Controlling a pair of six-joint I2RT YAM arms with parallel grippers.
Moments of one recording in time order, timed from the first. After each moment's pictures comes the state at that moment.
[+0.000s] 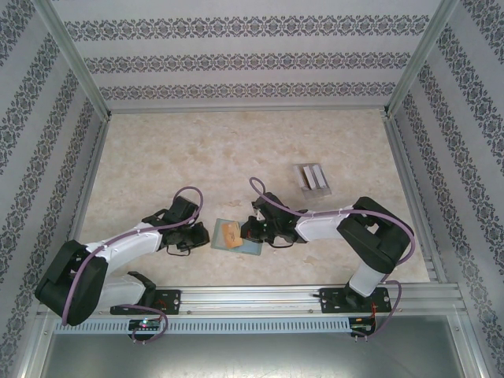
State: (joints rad) left arm -0.48 1.24 0.46 -0.35 0.26 -0.79; right arm 0.84 1.69 0.68 0.15 -0.40 1.04
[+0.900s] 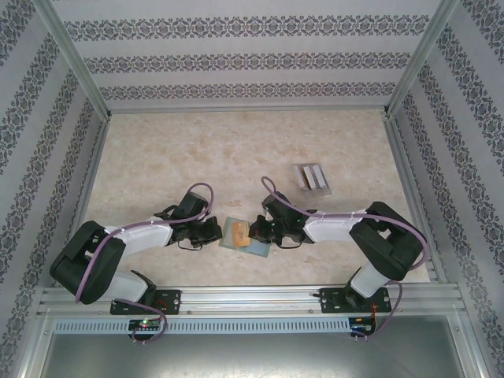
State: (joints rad) left arm -0.53 1.40 0.50 -0.15 0.37 -0.87; right arm 0.80 1.59 0.63 0.05 -0.38 1.10
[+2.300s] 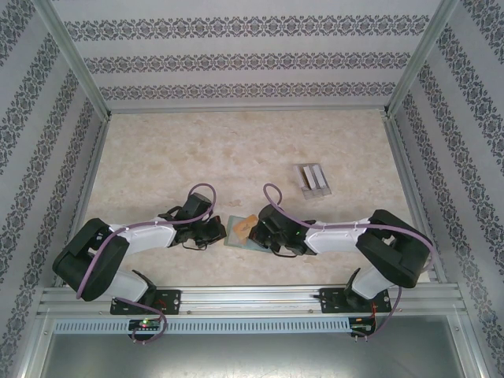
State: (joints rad) left arm -0.57 1.43 0.50 -0.08 0.34 -0.97; right arm 0.92 1.52 0.56 0.11 -0.12 1.33
